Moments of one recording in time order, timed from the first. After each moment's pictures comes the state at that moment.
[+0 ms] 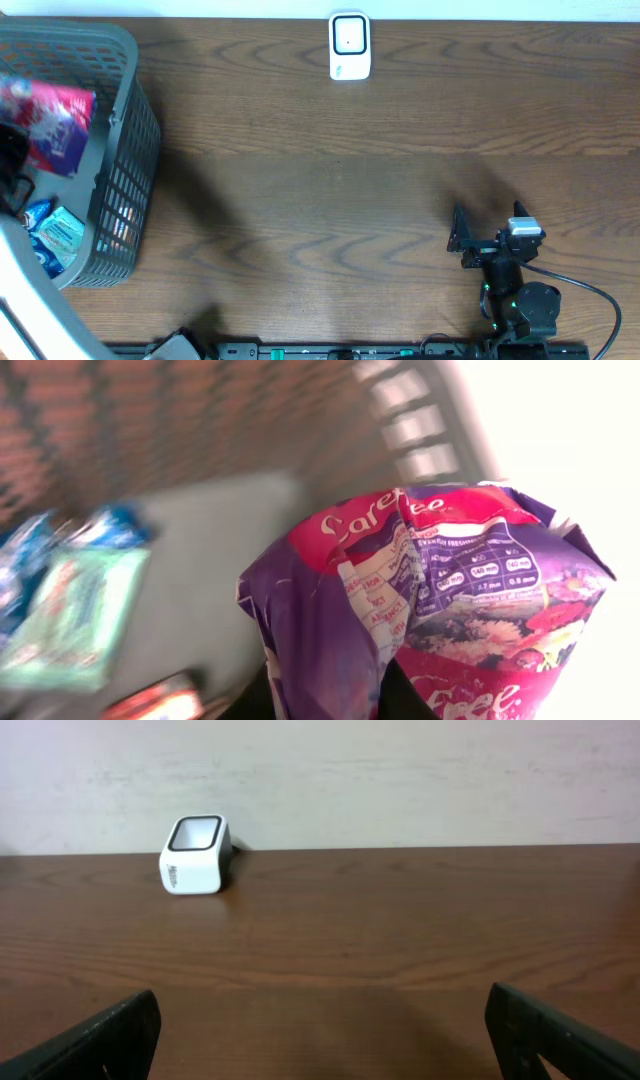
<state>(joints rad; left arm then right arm) 0.66 1.28 1.56 -0.96 0.15 -0.65 0.03 0.01 0.01 -0.07 -0.04 0.06</state>
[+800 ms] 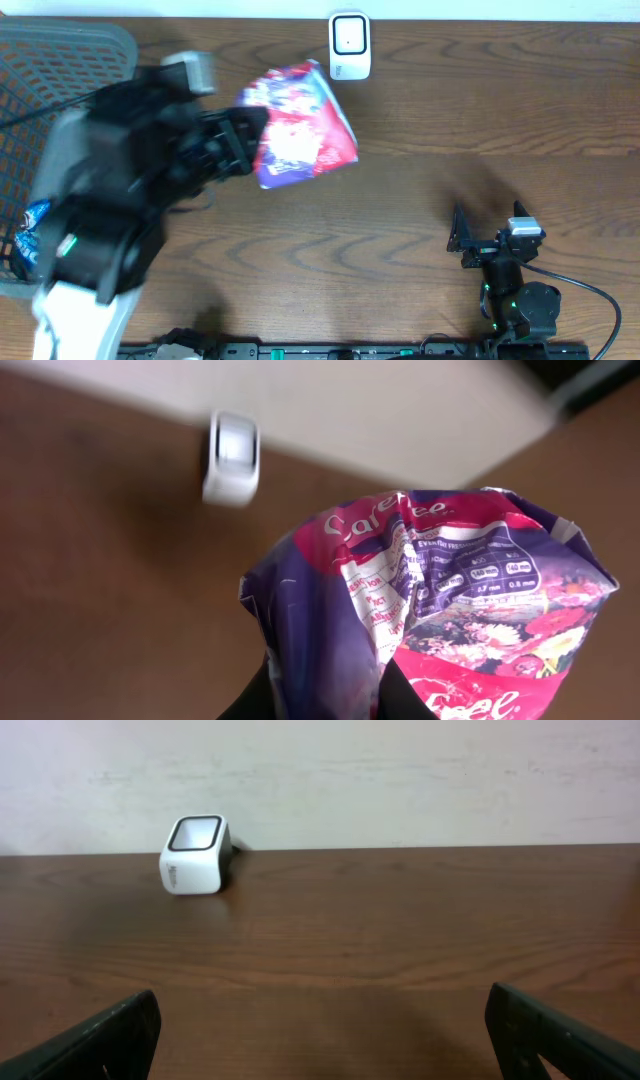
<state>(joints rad) -0.29 1.14 1.54 -0.92 0.32 -0.57 0.03 0.01 0.01 -0.07 -0.04 0.06</state>
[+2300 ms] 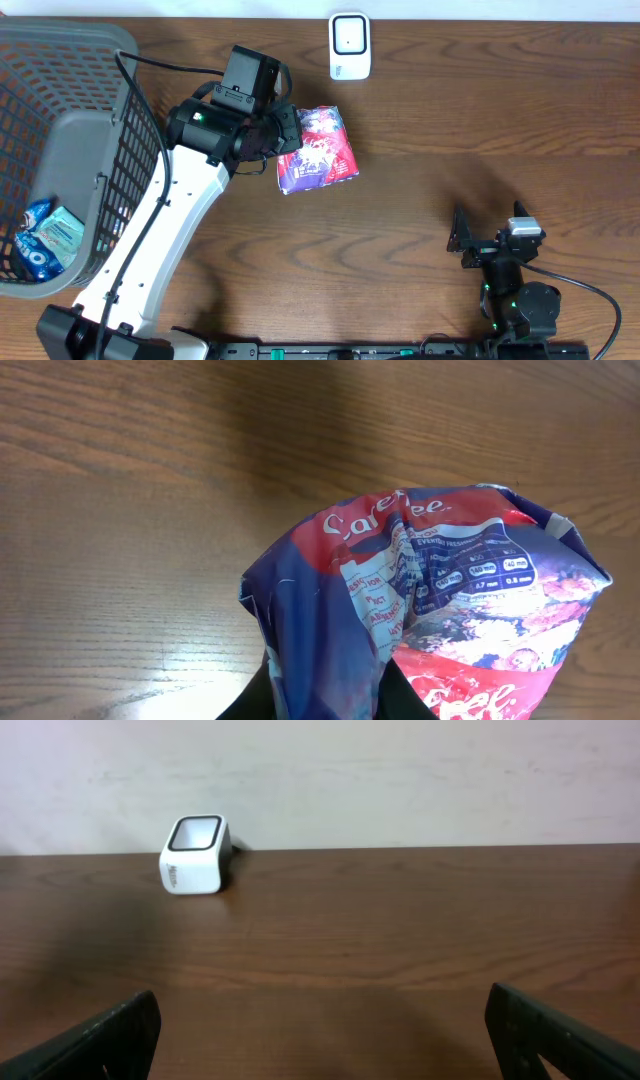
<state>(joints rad) -0.38 1.55 1.52 -1.01 0.15 -0.56 0.03 0.01 0.01 -0.07 -0.04 0.06</state>
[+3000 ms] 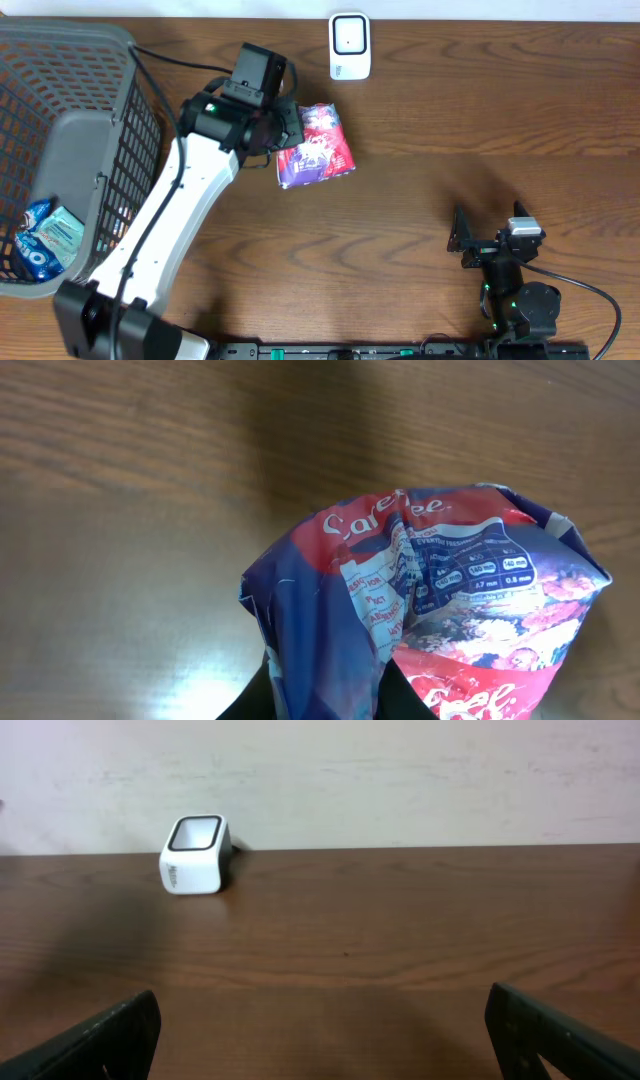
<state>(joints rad) -0.38 1.62 1.52 -0.96 0.10 -0.56 0.03 0.01 0.01 -0.07 -0.04 0.06</state>
